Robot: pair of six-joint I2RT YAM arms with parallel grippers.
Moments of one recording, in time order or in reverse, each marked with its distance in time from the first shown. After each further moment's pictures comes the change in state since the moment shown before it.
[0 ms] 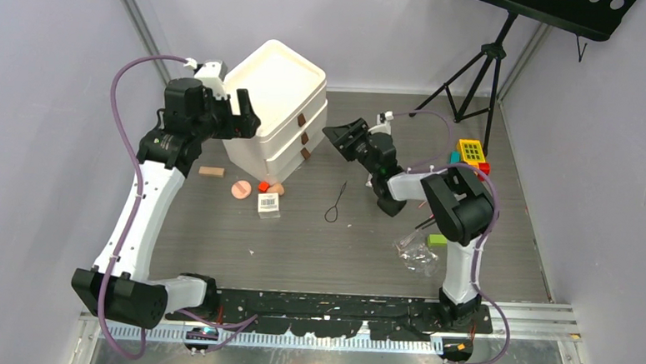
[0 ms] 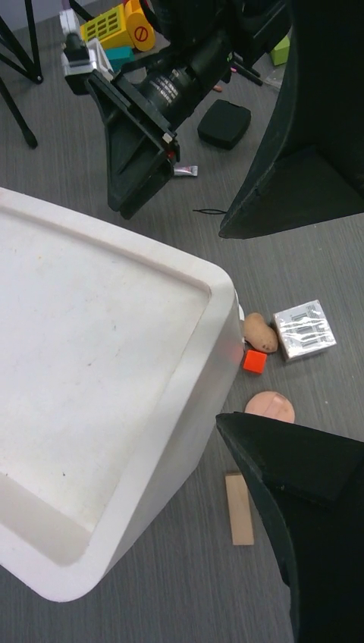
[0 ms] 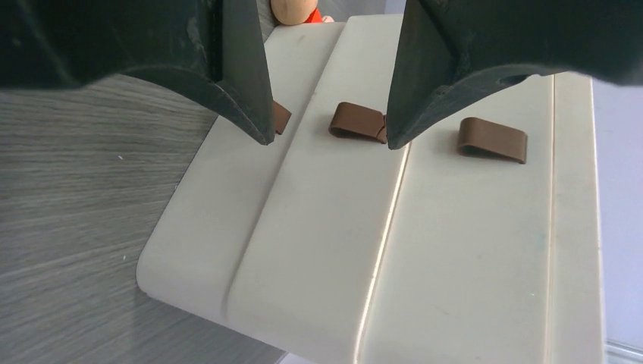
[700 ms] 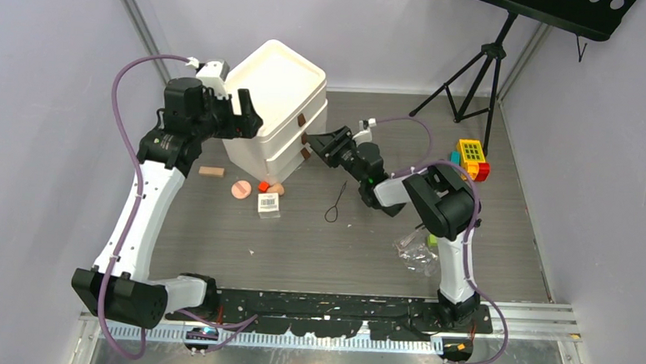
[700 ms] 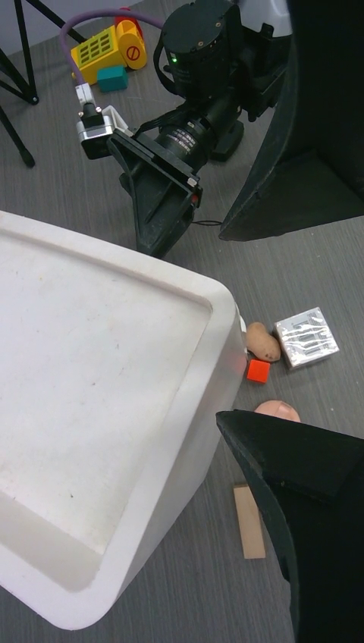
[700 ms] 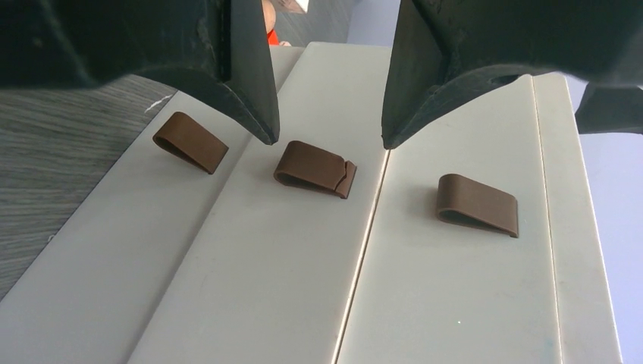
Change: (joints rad) left arm 0.000 0.000 0.000 0.013 0.045 0.005; right arm 0.077 0.130 0.013 0.213 -0.061 0.113
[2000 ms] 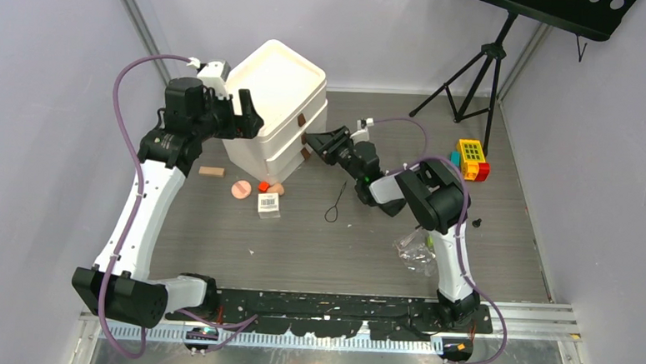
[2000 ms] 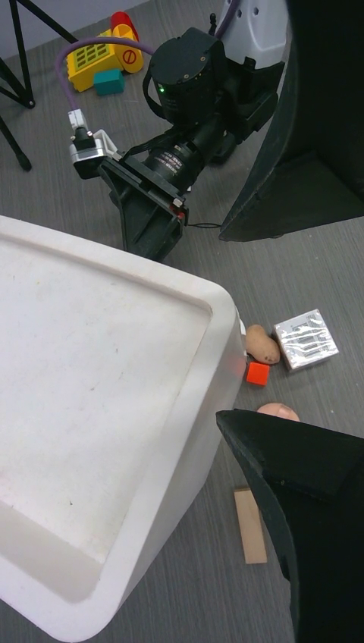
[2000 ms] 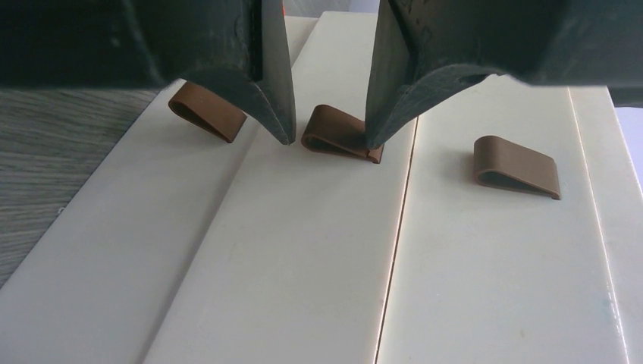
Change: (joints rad) left arm 0.000 0.005 0.000 0.000 0.013 0.000; right arm 0.000 0.094 0.071 0.037 0.008 0.027
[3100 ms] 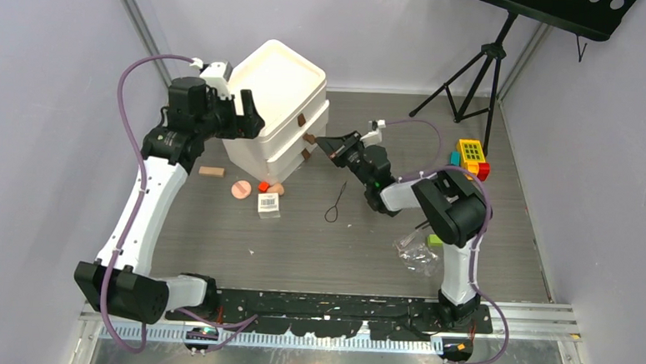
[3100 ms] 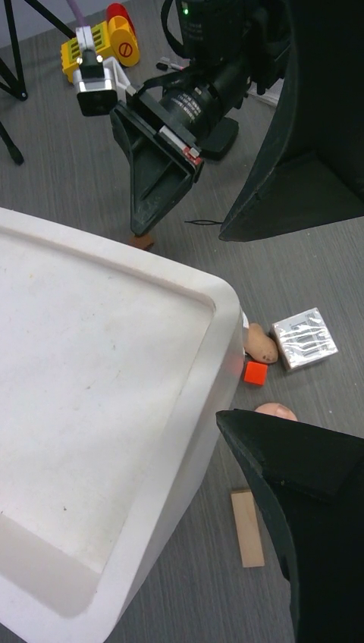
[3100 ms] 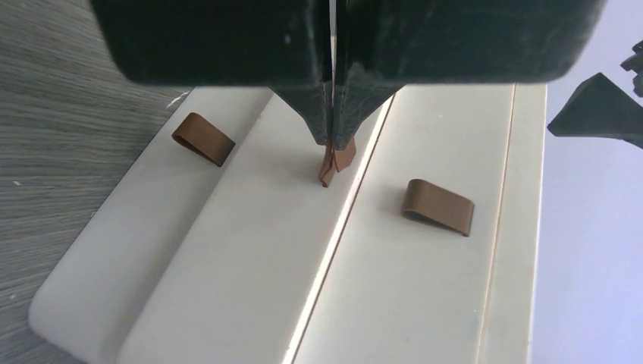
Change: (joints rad) left arm 0.000 0.022 -0.002 0.000 0.000 0.000; right arm 0.000 -0.164 -0.148 -0.008 0.062 -0.085
